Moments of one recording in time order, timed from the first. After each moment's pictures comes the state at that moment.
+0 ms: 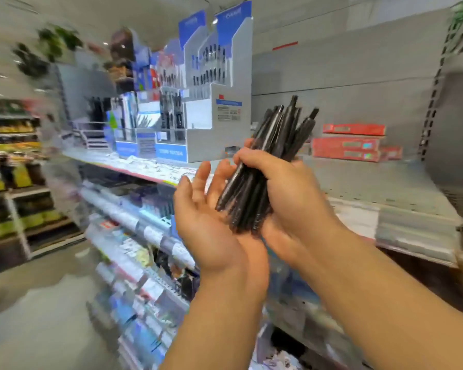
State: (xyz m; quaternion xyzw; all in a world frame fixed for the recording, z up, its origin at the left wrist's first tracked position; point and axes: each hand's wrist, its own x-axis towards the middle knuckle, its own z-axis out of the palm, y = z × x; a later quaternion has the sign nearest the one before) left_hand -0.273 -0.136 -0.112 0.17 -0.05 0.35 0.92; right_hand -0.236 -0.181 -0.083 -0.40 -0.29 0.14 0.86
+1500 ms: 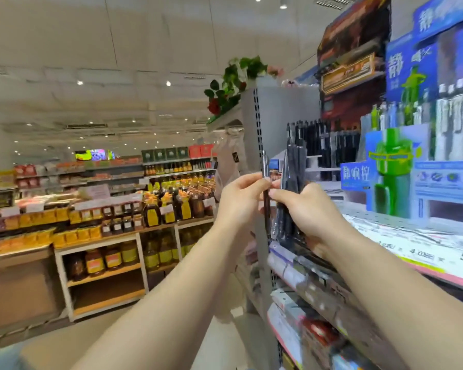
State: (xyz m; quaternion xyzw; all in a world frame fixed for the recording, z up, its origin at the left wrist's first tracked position) left_hand -0.152 0.586 -0.052 0.64 0.13 0.46 0.60; right_hand -0.067 0.502 -0.064 -0.61 -0.41 0.07 0.67
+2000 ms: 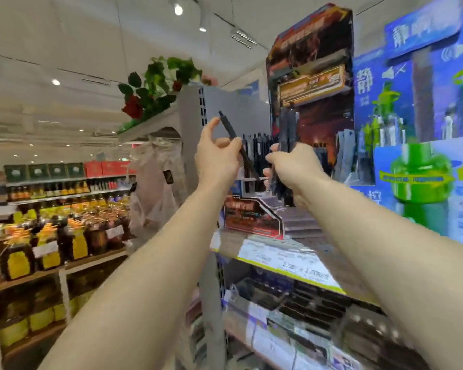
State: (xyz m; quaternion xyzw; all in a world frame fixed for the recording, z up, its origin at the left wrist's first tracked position) left_hand 0.033 0.737 0.031 0.65 -0.01 0.56 0.51; right_hand 0.057 0.607 0.020 -0.65 -0.24 -0.11 0.71
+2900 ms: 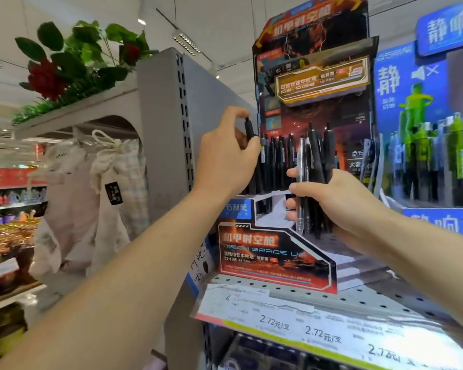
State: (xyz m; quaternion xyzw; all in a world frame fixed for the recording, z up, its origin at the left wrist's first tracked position) left_hand 0.122 0.795 0.048 0.74 -0.19 0.57 0.30; right_hand 0.117 0.615 -0.006 -0.65 -0.23 -0.12 0.72
